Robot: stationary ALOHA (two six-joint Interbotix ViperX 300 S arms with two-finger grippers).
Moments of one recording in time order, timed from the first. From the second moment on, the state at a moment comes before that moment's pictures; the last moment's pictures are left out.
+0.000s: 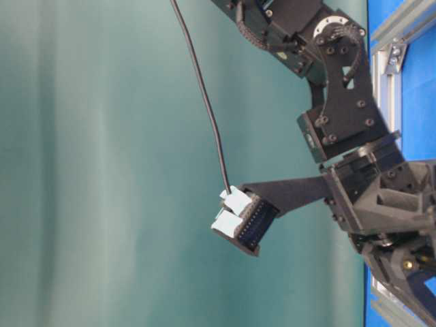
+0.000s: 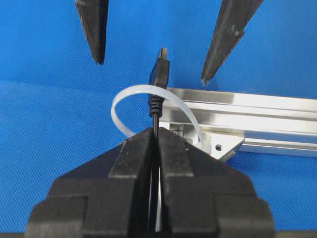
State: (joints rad) left arm -0.15 -0.23 1.30 -0.08 -0.58 -0.02; right arm 0.04 0.47 0.35 0.02 -0.47 0.11
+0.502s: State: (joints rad) left arm -0.15 -0.18 1.28 -0.08 -0.58 -0.02; right arm 0.04 0.47 0.35 0.02 -0.47 0.11
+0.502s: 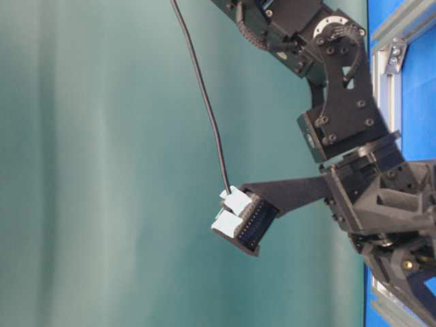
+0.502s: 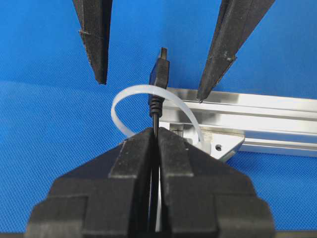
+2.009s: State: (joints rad) left arm -0.15 -0.18 1.27 -0.08 -0.60 -0.05; right arm 0.04 0.47 0.35 0.02 -0.46 0.11
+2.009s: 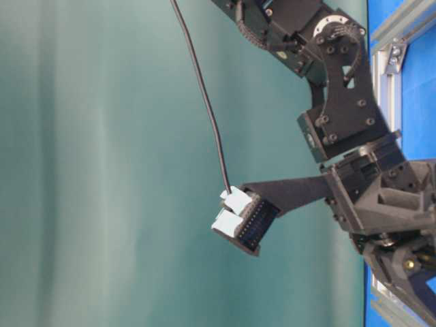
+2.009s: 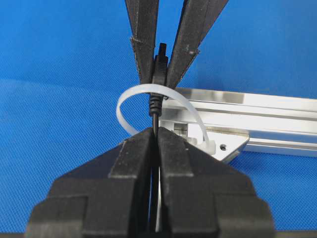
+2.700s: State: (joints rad) left arm -0.15 -0.18 1.27 -0.08 -0.60 -0.05; right arm 0.04 0.47 0.35 0.02 -0.41 0.12
